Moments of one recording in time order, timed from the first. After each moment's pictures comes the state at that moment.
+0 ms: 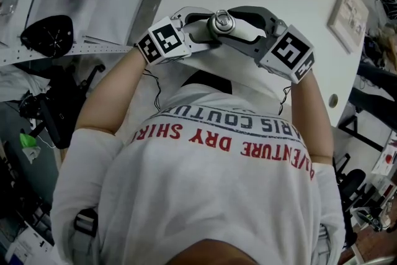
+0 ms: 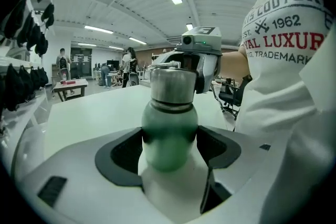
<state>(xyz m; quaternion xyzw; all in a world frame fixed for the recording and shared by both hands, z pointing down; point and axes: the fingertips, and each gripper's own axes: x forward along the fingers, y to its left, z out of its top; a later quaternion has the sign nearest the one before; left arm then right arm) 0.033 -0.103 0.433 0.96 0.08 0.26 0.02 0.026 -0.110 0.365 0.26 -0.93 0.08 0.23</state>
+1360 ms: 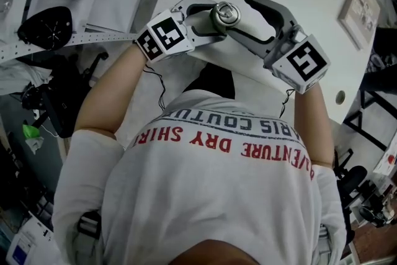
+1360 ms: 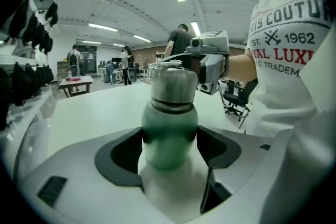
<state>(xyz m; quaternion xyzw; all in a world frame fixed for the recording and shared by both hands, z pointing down) 0.031 -0.100 0.435 0.96 0.06 0.27 0.03 0.039 -0.106 0.352 0.35 -0.92 0.10 0.15</state>
